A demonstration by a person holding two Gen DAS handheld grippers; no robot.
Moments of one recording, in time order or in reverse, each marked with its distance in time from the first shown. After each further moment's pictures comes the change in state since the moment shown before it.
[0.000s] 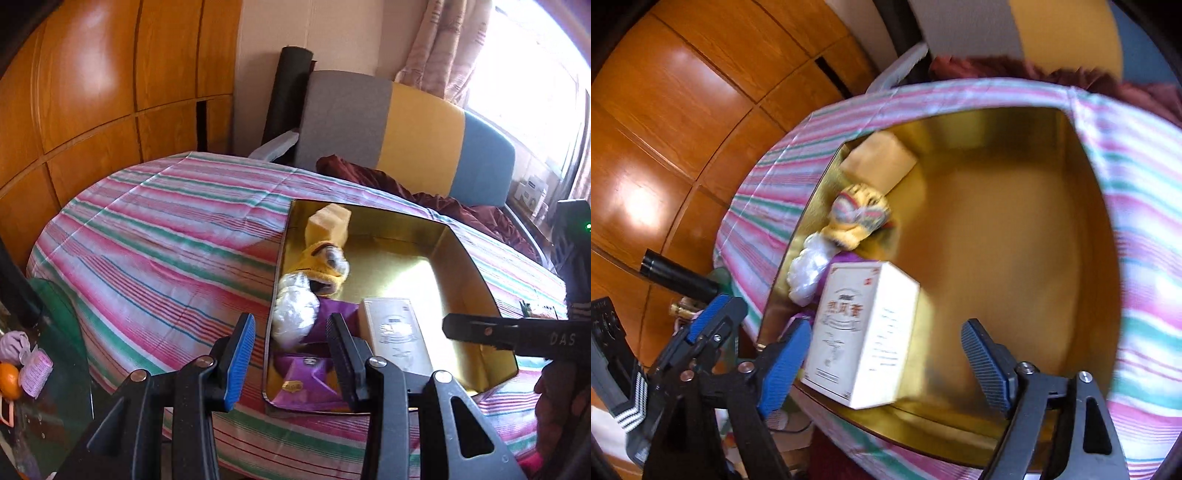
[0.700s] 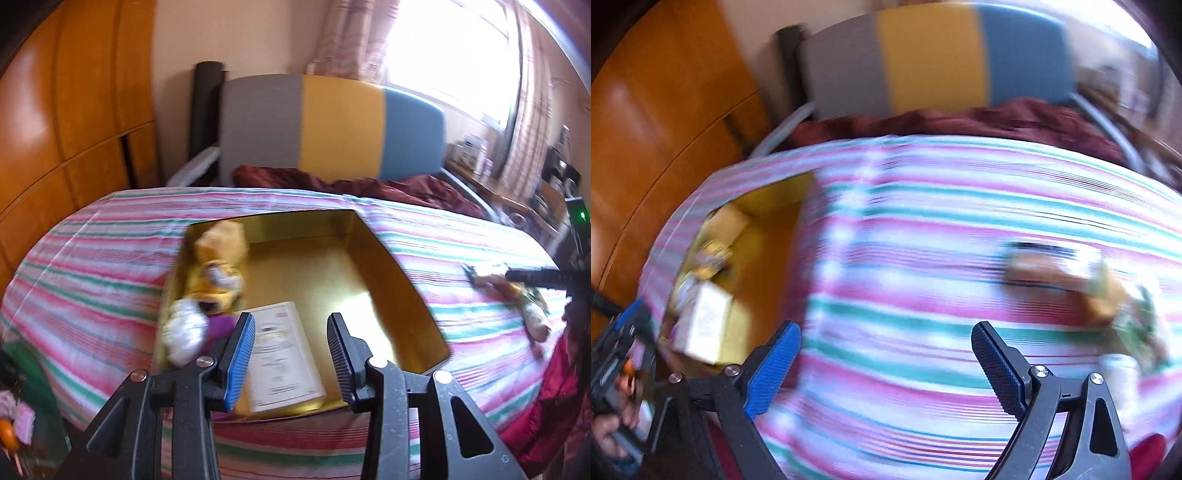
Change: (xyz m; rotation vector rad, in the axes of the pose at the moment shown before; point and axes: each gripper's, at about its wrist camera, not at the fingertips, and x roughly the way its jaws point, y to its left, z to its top) left arm -0.014 -0.095 0.004 0.231 -0.009 -0.181; right arm -0.157 -0.177 -0.040 0.196 -0.199 -0.381
